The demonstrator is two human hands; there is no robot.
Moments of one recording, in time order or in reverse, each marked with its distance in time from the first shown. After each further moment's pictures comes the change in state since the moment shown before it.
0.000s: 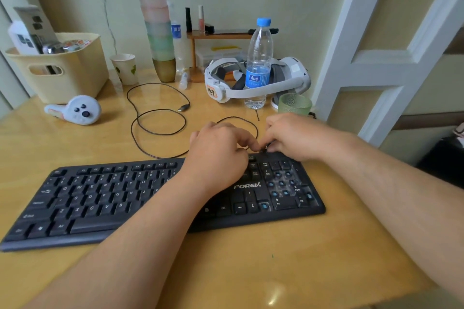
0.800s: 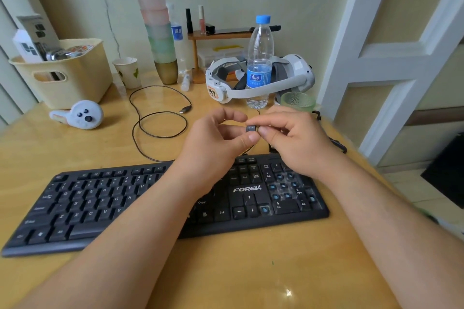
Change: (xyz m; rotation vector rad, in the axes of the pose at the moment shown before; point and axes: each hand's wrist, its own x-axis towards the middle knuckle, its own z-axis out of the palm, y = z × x) left_hand 0.000 0.003 -0.010 -0.802 0.024 -0.173; right_hand -0.015 -0.018 0.029 0.842 0.653 -0.091
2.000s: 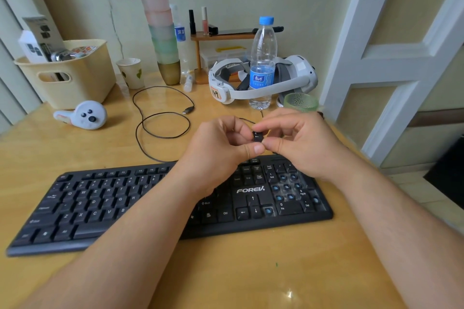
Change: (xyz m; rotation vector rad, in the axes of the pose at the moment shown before) left_hand 0.006 -0.013 -0.002 0.092 -0.041 0.021; right_hand -0.003 -0.003 -0.008 0.212 -0.084 0.062
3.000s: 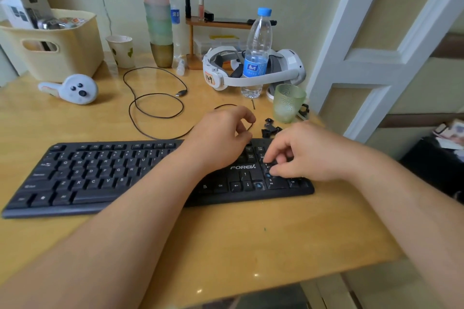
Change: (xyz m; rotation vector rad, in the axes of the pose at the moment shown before) left_hand -0.005 0.001 0.001 0.609 -0.088 0.182; right_hand -0.031 -0.047 -0.016 -0.714 -0.478 0.292
